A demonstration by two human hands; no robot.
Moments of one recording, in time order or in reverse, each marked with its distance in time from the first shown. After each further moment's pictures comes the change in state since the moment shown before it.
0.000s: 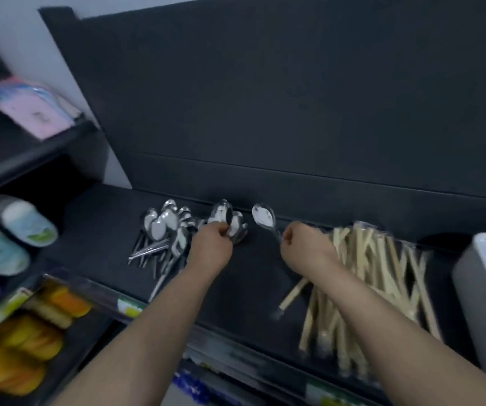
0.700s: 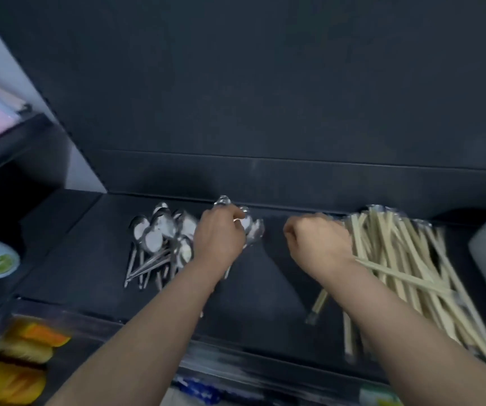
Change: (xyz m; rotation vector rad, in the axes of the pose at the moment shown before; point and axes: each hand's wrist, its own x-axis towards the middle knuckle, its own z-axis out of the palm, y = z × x) left_hand 0.060 -0.019 -0.016 0.225 -0.038 0.331; right_hand 0.013 -0.039 0.030 -0.377 0.196 -0.120
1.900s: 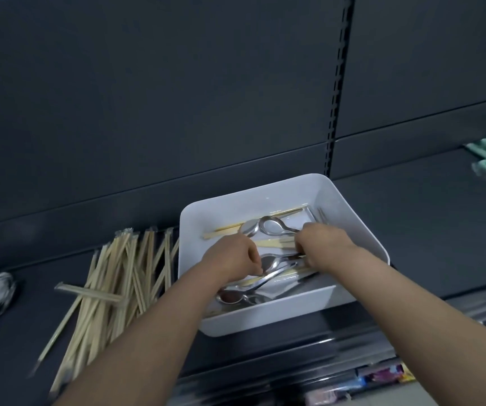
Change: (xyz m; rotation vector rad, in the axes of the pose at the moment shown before) left_hand -0.133 0.430 0.216 0.178 -0.754 0.390; right_hand -0.192 0.466 -0.078 -0.137 -0.388 0.310
